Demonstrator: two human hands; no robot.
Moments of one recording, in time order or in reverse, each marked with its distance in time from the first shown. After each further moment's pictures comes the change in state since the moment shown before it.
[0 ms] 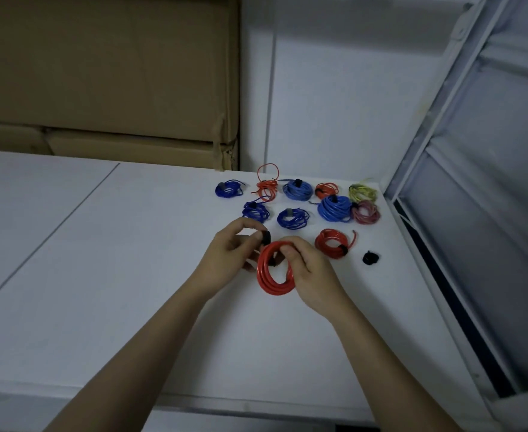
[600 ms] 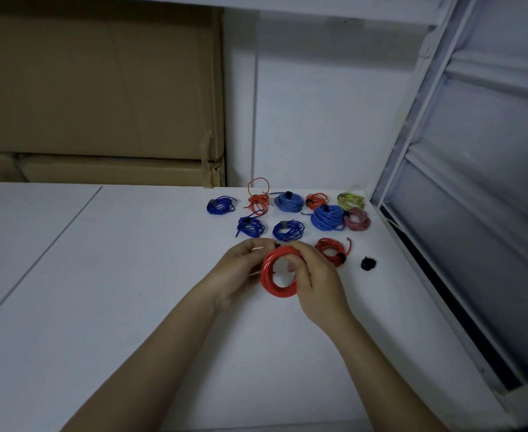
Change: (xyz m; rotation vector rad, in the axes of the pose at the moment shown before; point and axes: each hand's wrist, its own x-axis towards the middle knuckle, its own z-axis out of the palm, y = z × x) left_hand 0.026 -0.009 0.002 -0.420 -0.204 -0.327; right_hand -0.003 0.001 0.010 -0.257 0.279 -0.119
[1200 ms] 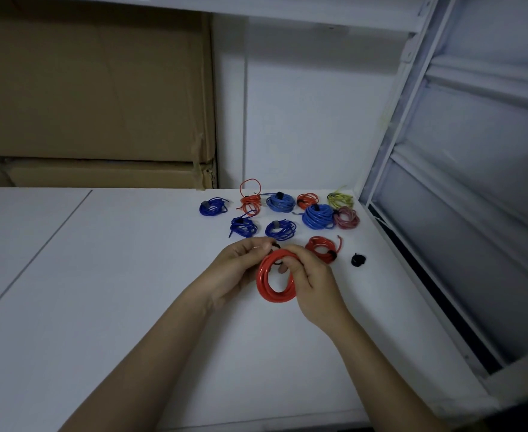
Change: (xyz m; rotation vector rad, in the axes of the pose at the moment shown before) left_hand -0.009 0.004 0.002 -0.023 -0.112 0.067; right_hand -0.009 -0.005 -0.005 0.178 -0.026 -0.001
